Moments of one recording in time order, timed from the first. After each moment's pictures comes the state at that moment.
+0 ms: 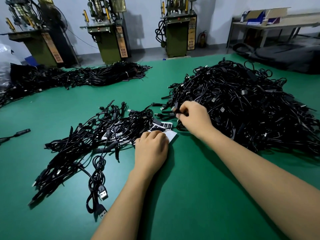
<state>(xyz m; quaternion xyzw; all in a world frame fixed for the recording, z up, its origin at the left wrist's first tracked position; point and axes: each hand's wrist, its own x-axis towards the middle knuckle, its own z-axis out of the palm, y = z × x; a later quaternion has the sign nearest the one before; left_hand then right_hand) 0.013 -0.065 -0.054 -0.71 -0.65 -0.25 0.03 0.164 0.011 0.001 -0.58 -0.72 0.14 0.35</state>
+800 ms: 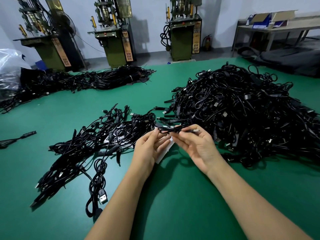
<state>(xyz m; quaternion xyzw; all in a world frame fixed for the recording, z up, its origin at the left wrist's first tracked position) 0.017 -0.062 -0.031 -0.30 -0.39 -0.64 -0.59 0.164 -0.052 -0.023 -0.24 -0.33 0.71 0.58</state>
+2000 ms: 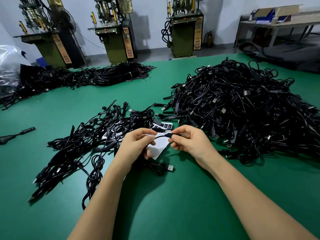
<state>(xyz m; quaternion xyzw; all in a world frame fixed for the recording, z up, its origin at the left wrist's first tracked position) -0.019 -0.072 -0.022 -0.48 -0.56 -0.50 -0.45 0.168 -0.042 -0.037 -0.38 -0.52 0.61 0.47</state>
